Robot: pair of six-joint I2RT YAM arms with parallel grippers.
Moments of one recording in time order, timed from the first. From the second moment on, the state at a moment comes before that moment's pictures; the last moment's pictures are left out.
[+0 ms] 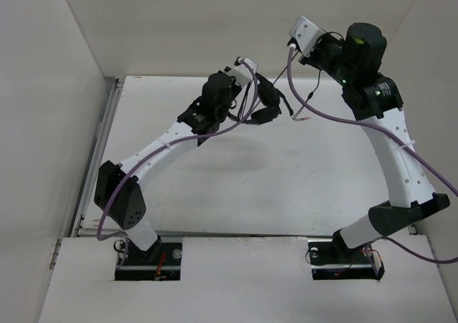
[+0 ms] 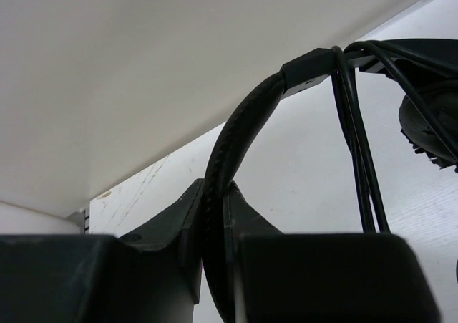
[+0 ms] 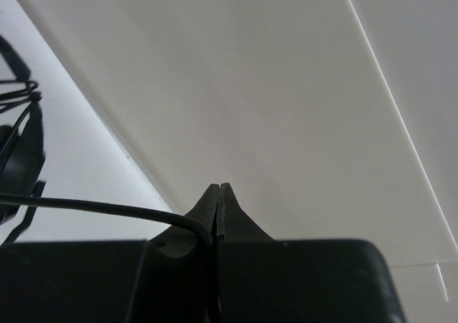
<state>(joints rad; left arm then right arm) -0.67 1.63 1.46 0.00 -0.44 0.42 0.36 1.50 1.98 -0.55 -0.09 -0.91</state>
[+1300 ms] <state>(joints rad) -0.85 1.48 1.60 -0.15 -0.20 0.38 0.21 1.79 1.98 -0.31 -0.25 -0.56</state>
